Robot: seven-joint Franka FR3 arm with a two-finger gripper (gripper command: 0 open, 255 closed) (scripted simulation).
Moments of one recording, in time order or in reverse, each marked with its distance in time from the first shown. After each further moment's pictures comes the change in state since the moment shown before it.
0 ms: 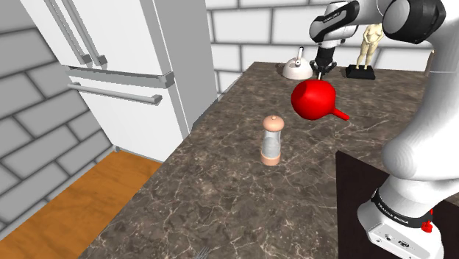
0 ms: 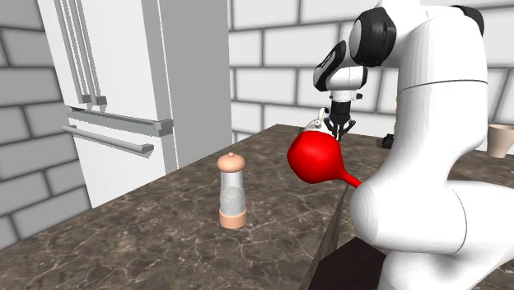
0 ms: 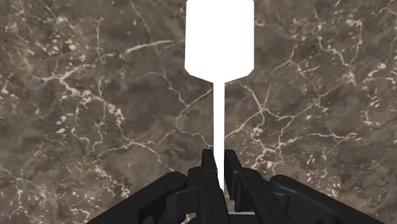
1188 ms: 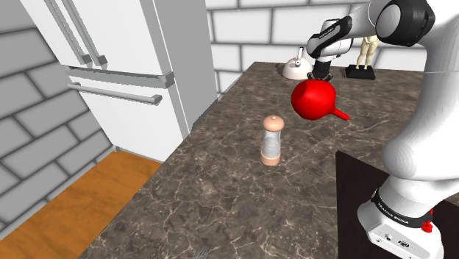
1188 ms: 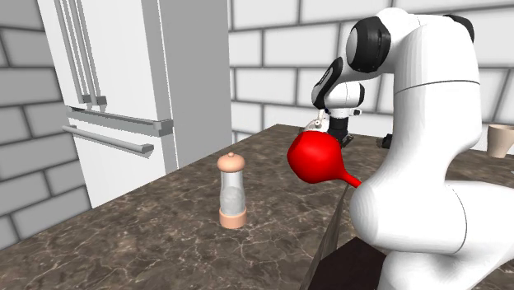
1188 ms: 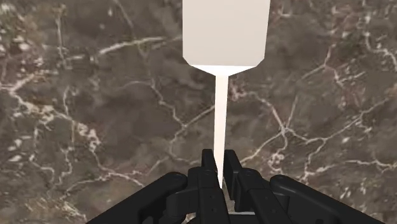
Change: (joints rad) arm 0.001 0.061 0.001 -0.081 0.000 0.143 0.005
